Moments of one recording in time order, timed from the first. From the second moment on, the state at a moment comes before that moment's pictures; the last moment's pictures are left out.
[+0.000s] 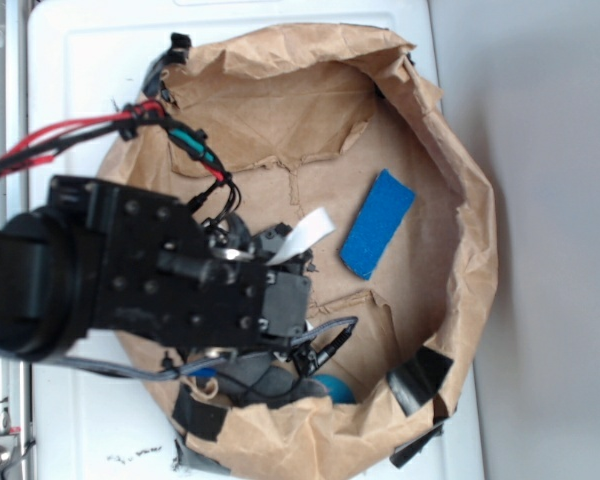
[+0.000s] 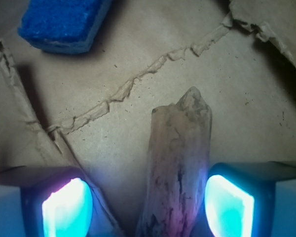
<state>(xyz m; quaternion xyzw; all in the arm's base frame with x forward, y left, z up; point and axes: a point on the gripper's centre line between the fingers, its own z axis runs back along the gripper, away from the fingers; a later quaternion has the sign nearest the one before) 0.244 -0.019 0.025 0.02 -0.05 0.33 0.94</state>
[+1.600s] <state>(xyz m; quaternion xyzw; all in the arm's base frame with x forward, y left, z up) 0.251 0.006 0.085 -0.05 -0.09 0.34 0.94</state>
